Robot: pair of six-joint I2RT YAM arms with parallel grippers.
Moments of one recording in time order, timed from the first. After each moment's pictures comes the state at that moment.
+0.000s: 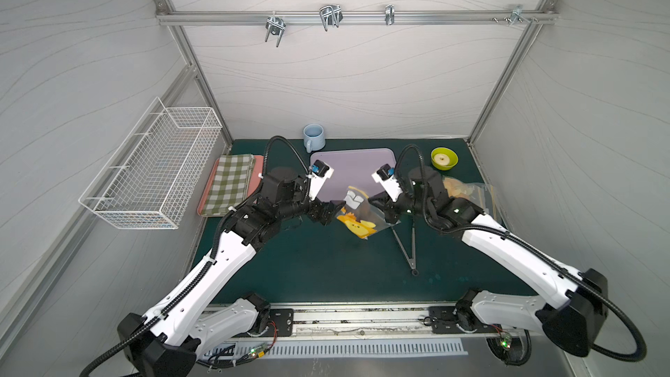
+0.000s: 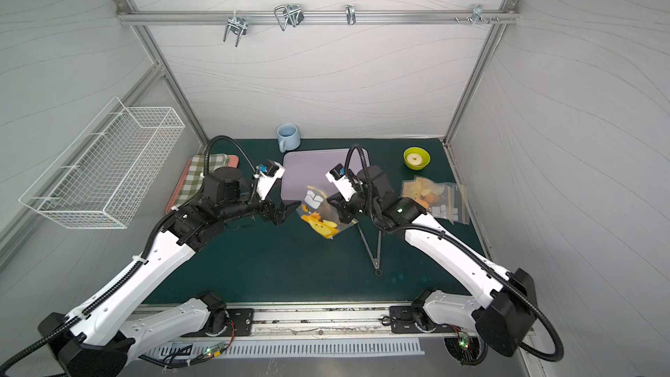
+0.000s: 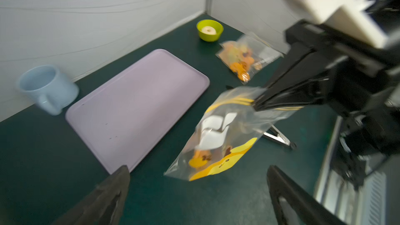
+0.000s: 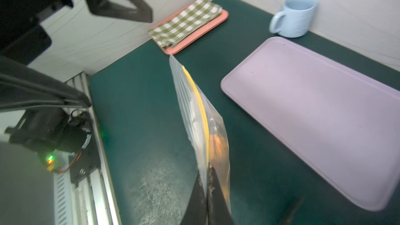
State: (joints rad) left arm -0.52 1.03 1.05 -0.49 0.23 0.04; right arm 0.71 1.18 1.09 -0.43 -0.30 0.01
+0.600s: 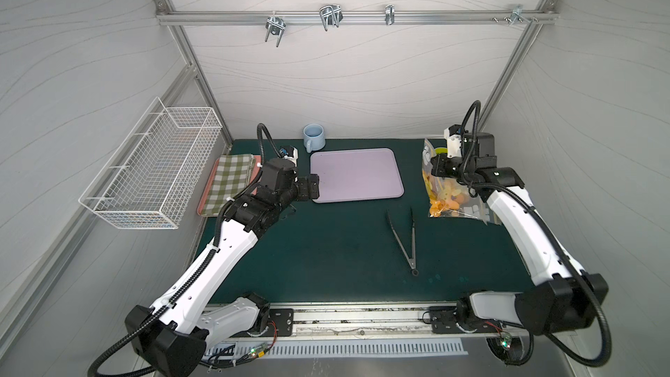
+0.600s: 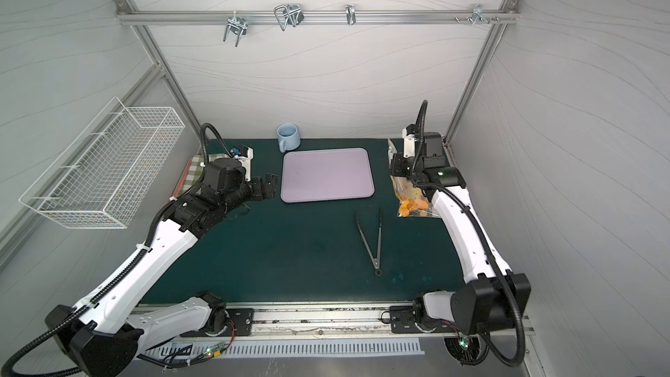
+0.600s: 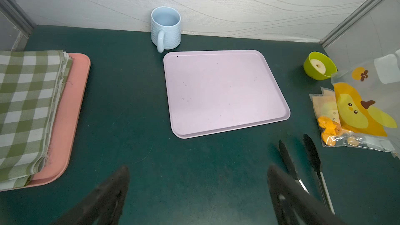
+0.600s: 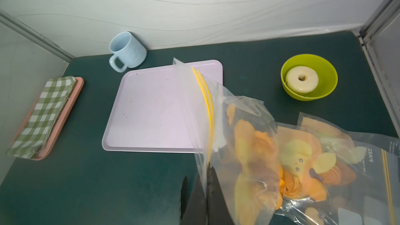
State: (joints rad) left arm -0.43 1.11 1.13 -0.62 -0.17 -0.34; right arm 0.15 1.34 1.31 -0.61 -0.20 0.20
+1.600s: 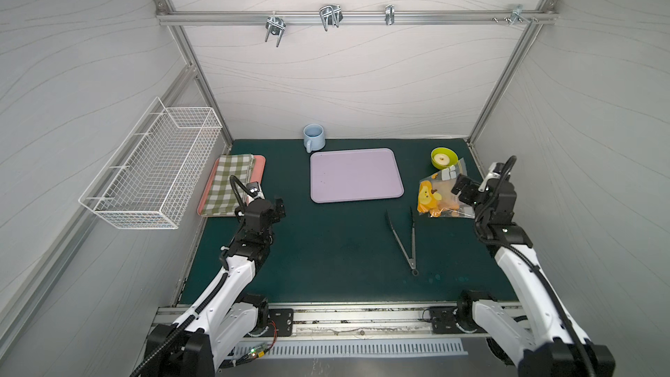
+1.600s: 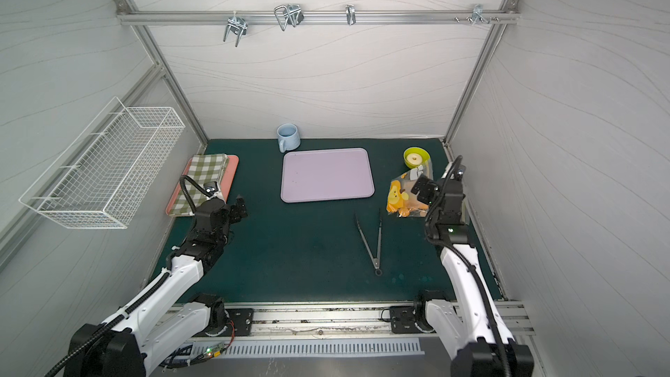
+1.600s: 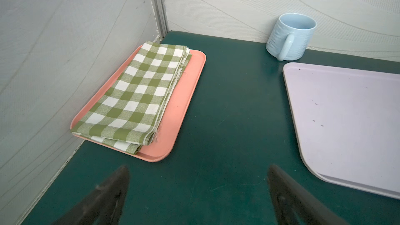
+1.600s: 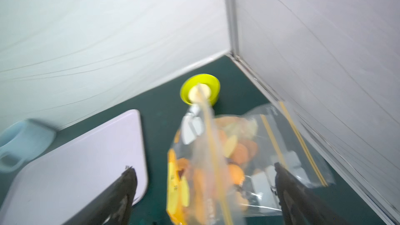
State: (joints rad) left arm -0.16 0.93 0.42 0.09 -0.46 -0.17; right arm 0.12 0.88 0.68 -0.11 0.23 0.29
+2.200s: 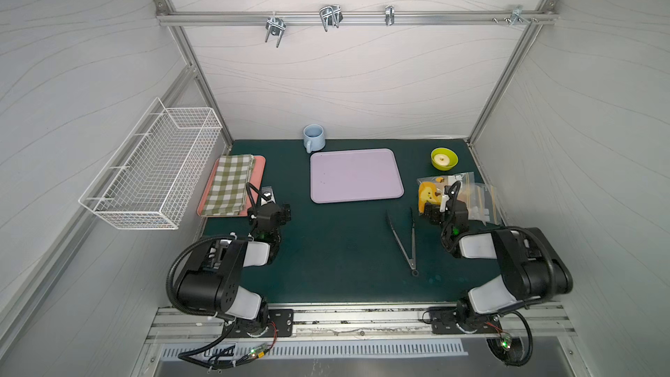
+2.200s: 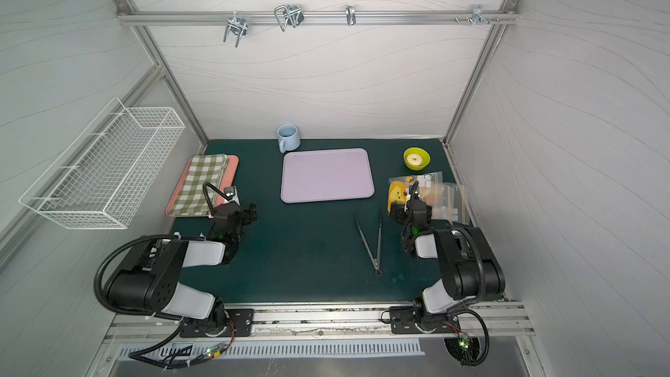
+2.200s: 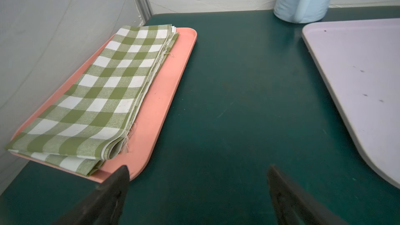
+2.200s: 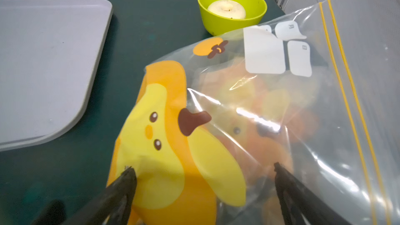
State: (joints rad) left arm -0.10 1.53 0.31 0.81 -0.39 -0.04; right arm 0.12 1.56 0.33 0.75 0.18 0.03
